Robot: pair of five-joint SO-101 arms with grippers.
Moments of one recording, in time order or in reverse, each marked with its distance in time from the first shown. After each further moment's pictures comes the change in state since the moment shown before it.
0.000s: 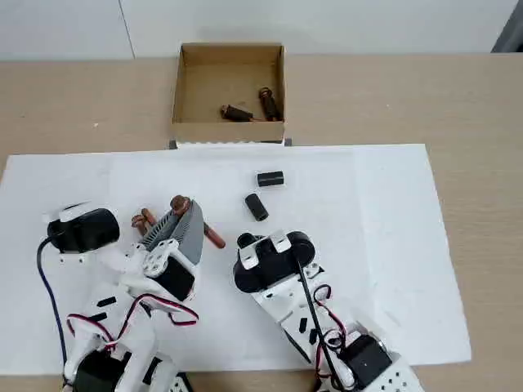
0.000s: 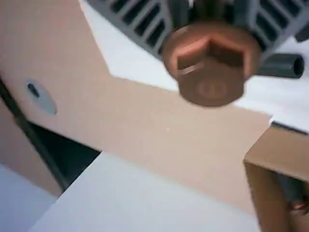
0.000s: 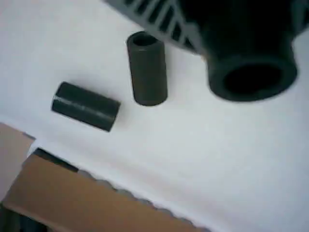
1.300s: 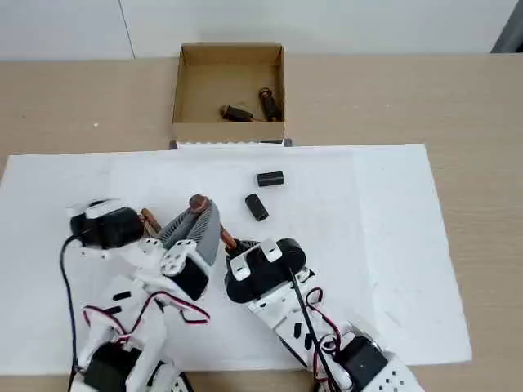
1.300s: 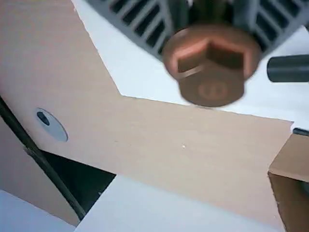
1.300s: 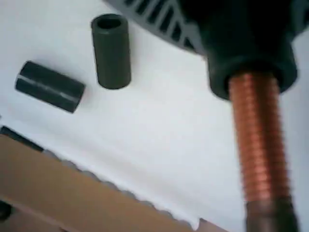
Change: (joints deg) left arm 3.8 0.0 6.3 -6.8 -3.5; right arm -4.0 0.1 0.9 -2.4 0.0
